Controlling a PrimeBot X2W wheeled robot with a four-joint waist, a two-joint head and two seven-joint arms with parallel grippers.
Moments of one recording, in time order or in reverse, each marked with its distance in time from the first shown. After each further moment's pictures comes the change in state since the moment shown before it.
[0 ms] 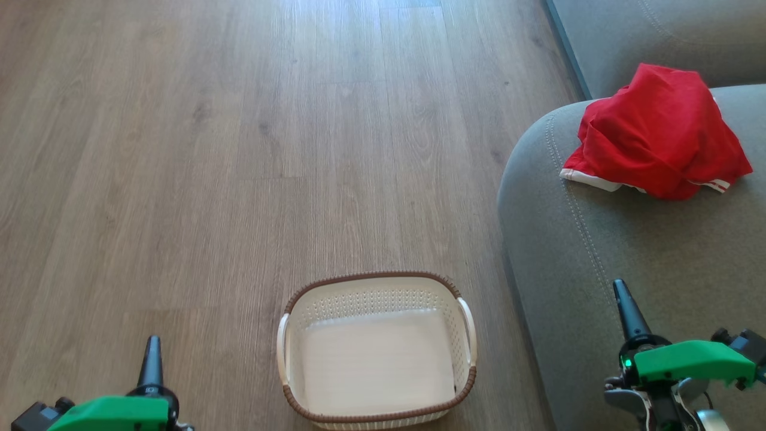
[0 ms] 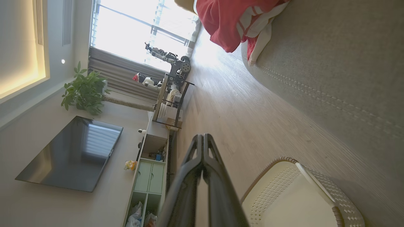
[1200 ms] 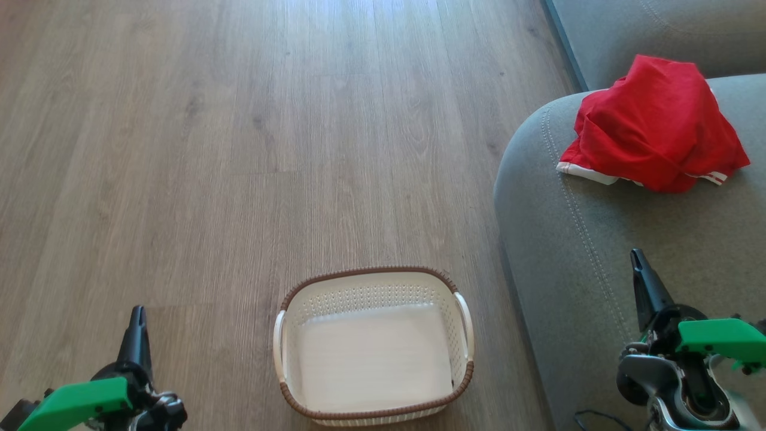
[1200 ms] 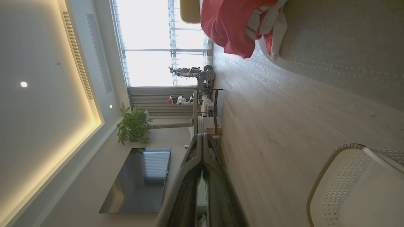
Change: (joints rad) left arm -0.059 -0.063 0.116 -0.018 -0.298 -0.078 0.095; right arm -0.058 -0.046 0.004 -0.025 0.434 0.000 0.050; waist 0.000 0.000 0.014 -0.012
